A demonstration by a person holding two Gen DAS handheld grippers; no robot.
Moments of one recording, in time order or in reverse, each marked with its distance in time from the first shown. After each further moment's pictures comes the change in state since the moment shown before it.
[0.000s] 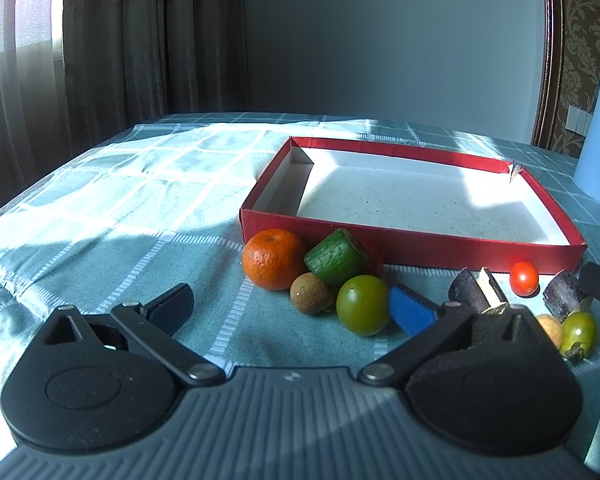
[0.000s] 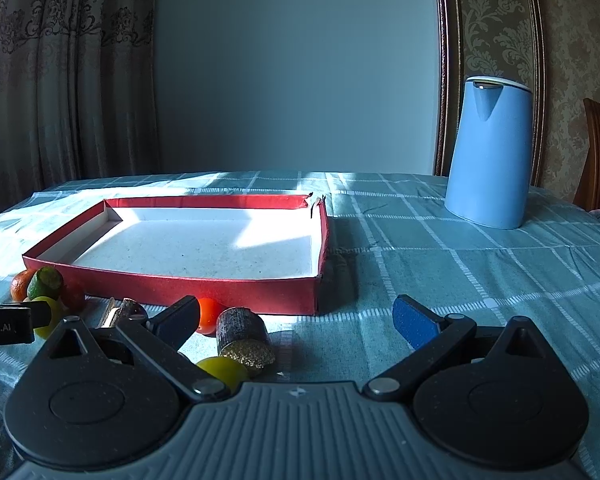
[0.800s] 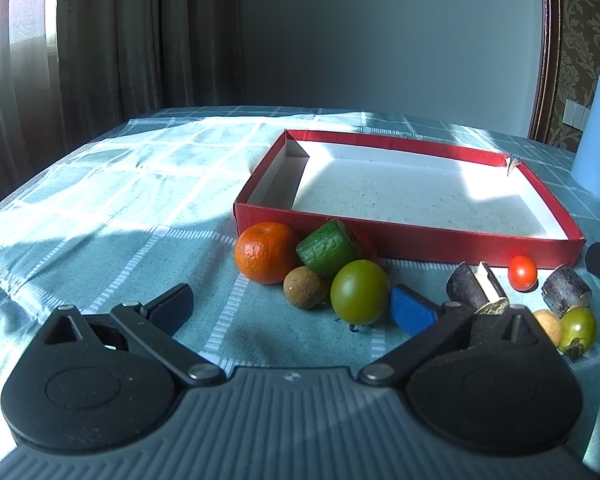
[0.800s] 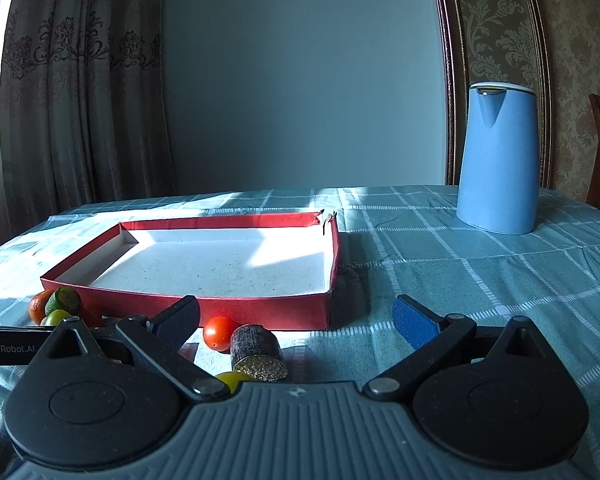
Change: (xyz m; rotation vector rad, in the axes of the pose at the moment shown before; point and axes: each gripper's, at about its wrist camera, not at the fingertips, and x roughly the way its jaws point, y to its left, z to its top) left arm 0.003 0.000 0.000 0.005 0.020 -0.014; right arm -0.004 -0.006 0.001 0.041 -0.048 0.049
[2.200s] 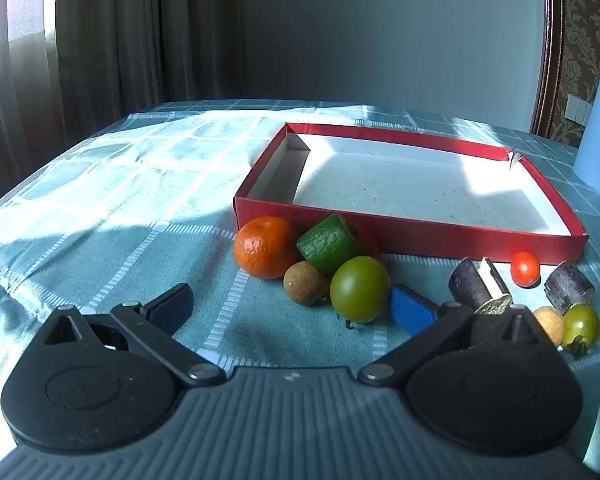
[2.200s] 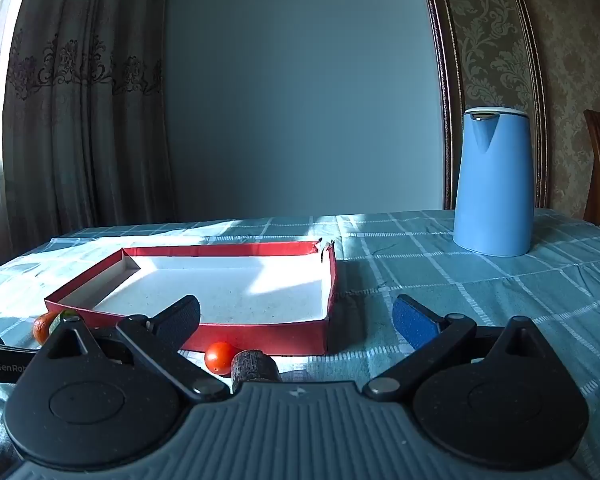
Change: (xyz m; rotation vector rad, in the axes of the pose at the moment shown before) left arm 0.005 0.001 -0.001 -0.002 0.034 0.000; right arm -0.012 -0.003 0.004 0.011 -0.106 0.012
